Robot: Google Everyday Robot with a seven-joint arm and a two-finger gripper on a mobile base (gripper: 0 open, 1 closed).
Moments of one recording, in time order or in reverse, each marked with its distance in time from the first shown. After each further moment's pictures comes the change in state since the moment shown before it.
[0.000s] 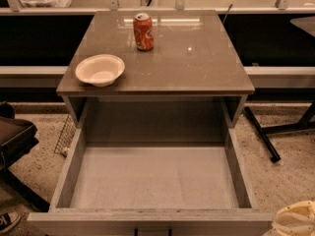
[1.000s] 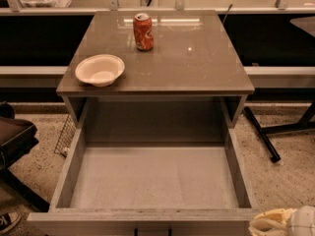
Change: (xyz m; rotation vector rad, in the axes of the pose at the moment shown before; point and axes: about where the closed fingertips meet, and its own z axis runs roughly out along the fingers) arm 0.007 0.013 0.060 -0.019 -0.098 0.031
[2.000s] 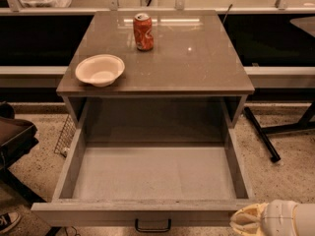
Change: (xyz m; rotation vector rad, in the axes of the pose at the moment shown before) arm 0.008 -0.011 0.063 -0.051 -0.035 -0.049
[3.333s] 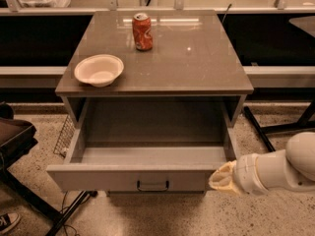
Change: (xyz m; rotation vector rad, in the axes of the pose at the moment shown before) arm -0.038 -0.090 0.051 -0.040 -0.012 -0.072
